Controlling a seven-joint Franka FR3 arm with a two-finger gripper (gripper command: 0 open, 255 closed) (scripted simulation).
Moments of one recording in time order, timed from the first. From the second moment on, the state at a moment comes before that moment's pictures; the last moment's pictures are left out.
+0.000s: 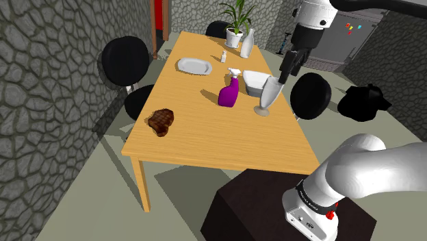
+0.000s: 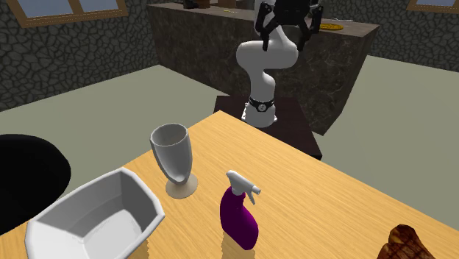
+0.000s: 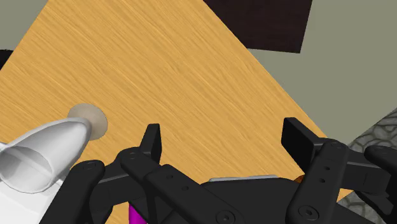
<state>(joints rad) 0.02 -0.74 0.01 -2.30 -0.04 1.50 -0.10</state>
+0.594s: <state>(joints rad) -0.01 -0.63 -0.13 -2.33 -0.12 1.66 -0.27</state>
